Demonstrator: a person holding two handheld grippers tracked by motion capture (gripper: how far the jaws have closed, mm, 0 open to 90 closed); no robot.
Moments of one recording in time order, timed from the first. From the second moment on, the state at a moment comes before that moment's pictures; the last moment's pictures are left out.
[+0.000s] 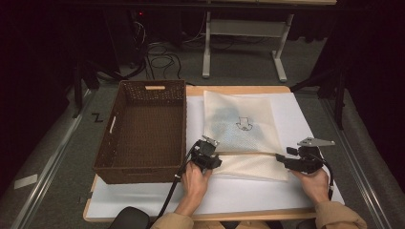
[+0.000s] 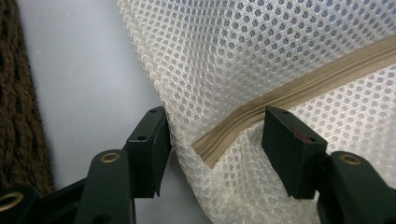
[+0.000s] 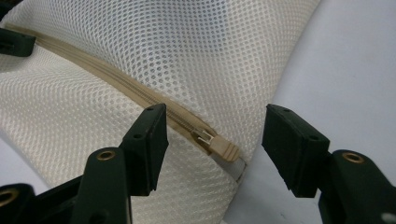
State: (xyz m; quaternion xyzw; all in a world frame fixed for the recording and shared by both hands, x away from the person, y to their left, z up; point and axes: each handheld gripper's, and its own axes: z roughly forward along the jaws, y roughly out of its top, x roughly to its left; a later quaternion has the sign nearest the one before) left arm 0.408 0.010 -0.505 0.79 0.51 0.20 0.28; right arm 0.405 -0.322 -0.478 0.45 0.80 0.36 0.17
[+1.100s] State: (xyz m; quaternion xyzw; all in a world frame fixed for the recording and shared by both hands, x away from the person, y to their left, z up) left arm 0.391 -0.004 -0.463 0.82 0.47 0.21 0.26; right arm 0.405 -0.317 -0.482 0.44 0.81 0.34 0.16
